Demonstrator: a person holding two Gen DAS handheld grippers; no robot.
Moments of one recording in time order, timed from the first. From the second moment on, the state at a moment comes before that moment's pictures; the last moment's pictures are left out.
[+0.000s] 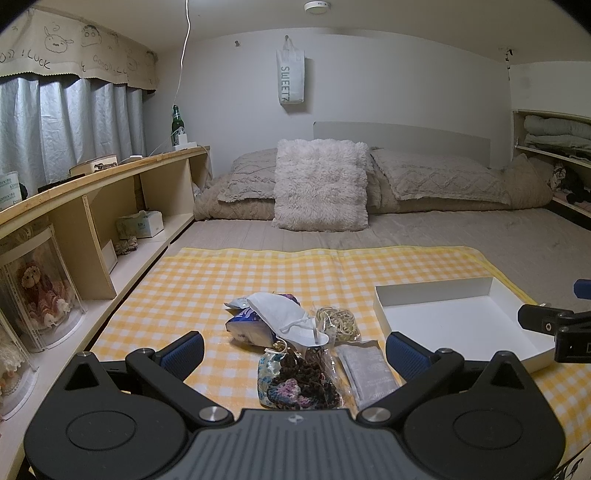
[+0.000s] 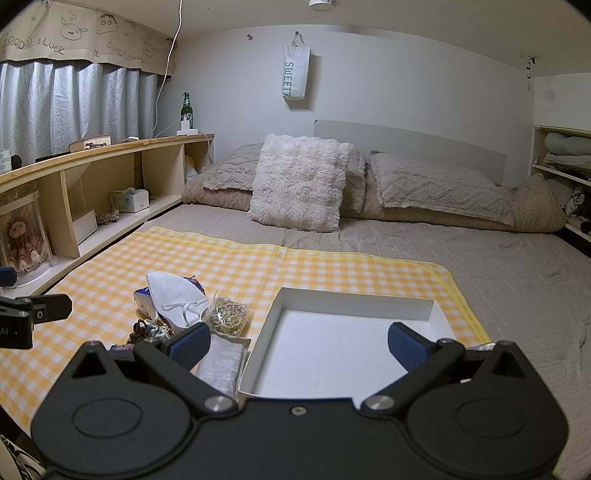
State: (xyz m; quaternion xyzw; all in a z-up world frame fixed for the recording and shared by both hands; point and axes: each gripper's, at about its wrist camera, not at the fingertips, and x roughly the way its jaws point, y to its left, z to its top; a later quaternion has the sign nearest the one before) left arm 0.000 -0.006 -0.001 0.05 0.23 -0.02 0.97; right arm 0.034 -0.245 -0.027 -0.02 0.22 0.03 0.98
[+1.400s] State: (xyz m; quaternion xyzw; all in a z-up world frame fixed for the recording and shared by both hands) left arm 0.030 0.000 0.040 0.03 0.17 0.01 0.99; right arm 0.064 -0.254 0.030 0.01 0.17 0.10 0.98
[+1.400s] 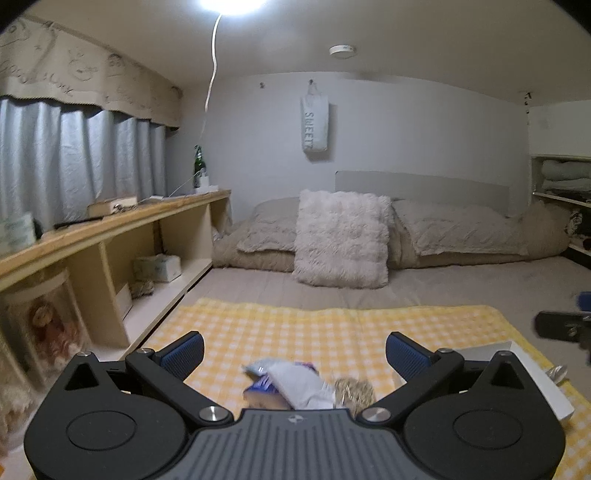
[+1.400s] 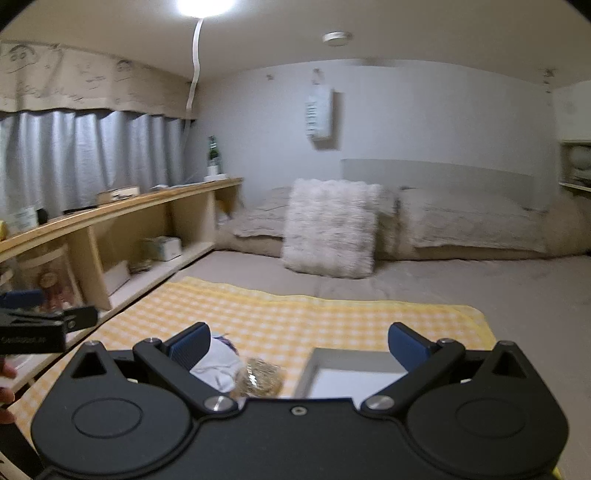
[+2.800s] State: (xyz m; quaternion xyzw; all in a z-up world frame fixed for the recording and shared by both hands) left arm 0.189 0.004 -0.128 0.14 0.52 -0.16 0.83; right arm 0.302 -0.132 -0.172 0.11 0.57 0.22 0.79
